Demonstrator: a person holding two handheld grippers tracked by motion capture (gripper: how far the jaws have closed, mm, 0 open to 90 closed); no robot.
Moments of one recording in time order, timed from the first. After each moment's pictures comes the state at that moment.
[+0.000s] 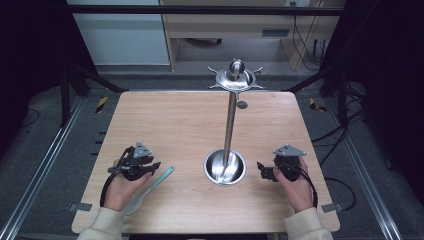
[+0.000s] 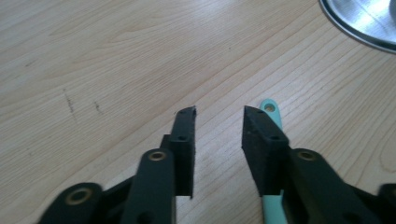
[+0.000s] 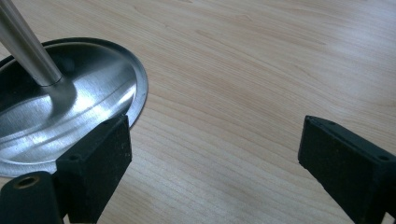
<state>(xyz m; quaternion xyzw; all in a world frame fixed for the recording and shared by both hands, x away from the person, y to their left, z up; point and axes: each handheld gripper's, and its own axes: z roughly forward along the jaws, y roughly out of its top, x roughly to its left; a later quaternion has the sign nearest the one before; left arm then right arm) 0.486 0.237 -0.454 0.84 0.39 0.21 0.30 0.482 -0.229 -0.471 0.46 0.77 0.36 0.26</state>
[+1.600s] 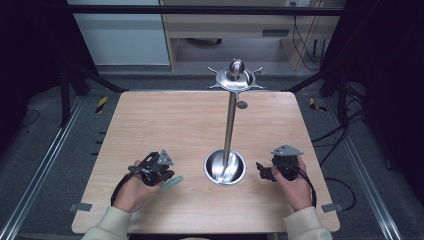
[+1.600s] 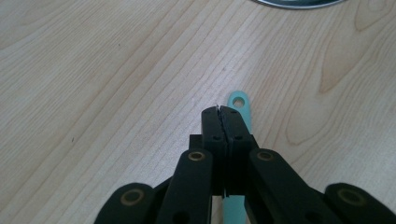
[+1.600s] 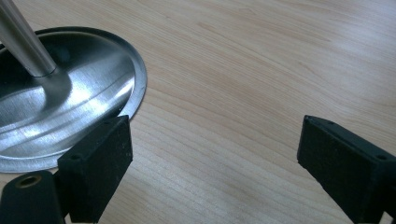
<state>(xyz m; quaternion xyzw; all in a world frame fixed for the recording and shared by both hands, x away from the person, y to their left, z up) 0.481 0.184 -0.453 0.92 0.28 0.13 0.24 0.485 -0.226 -0.473 0.46 0.78 0.35 0.26</state>
